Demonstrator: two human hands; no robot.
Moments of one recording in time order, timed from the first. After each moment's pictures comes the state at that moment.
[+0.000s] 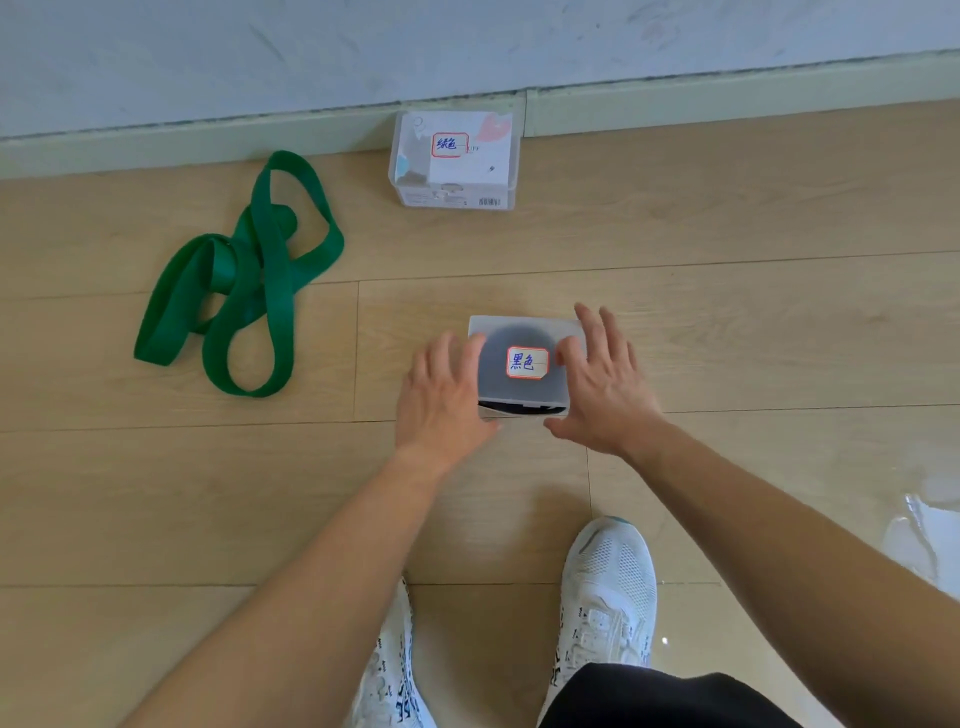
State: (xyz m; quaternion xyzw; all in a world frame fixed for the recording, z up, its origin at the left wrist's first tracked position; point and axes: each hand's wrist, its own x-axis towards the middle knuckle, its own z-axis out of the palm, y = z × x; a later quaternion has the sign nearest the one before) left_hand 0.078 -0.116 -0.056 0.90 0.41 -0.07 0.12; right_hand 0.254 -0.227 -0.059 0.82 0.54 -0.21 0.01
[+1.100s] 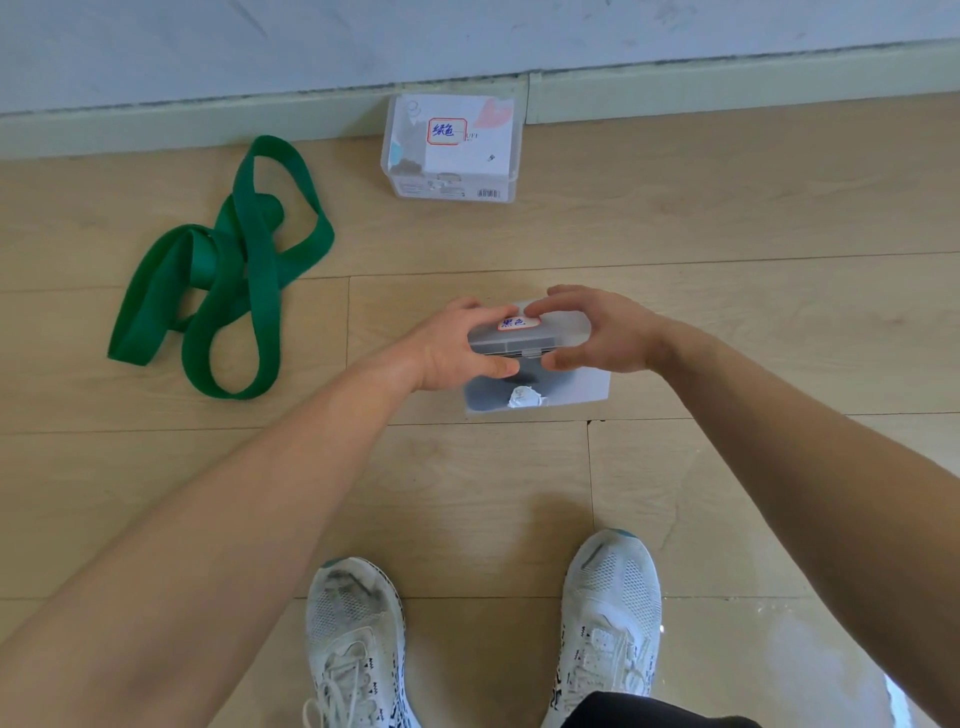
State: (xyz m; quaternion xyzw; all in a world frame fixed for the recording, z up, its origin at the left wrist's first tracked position) left_hand 0.118 -0.034 -0.045 0.81 0.33 -0.18 0.45; right_hand 0.314 -0.166 -0.020 0.72 0.49 -0.46 -0.15
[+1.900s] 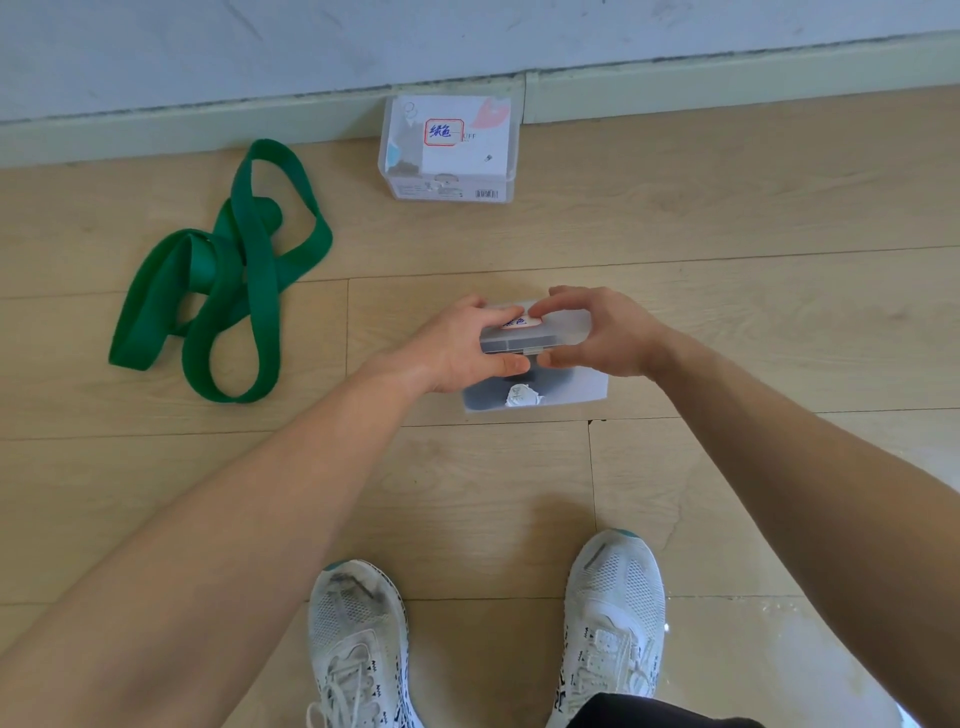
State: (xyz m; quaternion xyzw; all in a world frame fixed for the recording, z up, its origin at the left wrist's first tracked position) left_hand 0.128 -0.039 -0.048 0.84 0.31 -0.17 0.41; right_hand 0.307 -0.172 -0.021 0.75 0.44 -0.44 -0.21
